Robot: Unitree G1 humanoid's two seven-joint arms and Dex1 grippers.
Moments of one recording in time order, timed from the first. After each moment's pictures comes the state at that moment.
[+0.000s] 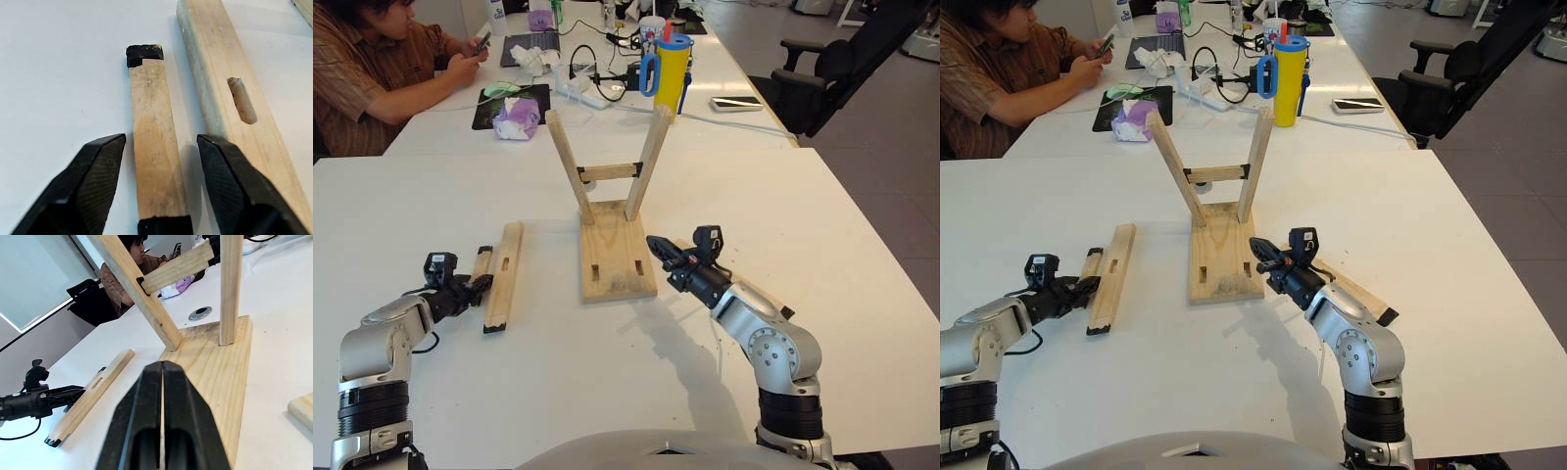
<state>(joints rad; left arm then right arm) -0.05 0.55 0.33 -0.01 -0.33 0.86 -0.45 -0.06 -0.05 -0.03 -0.39 0.56 0.78 0.35</state>
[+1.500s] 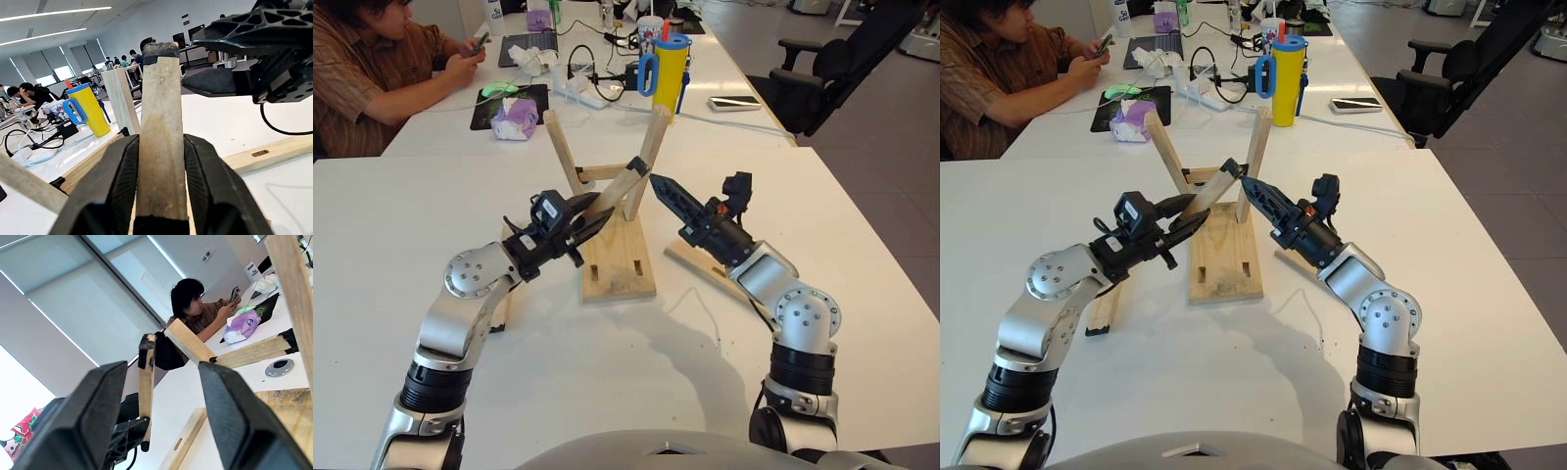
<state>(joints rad) -0.20 0.44 -0.11 -0.40 -0.27 0.31 -0.60 -0.30 -0.08 -0.21 -0.28 1.11 0.86 0.29</state>
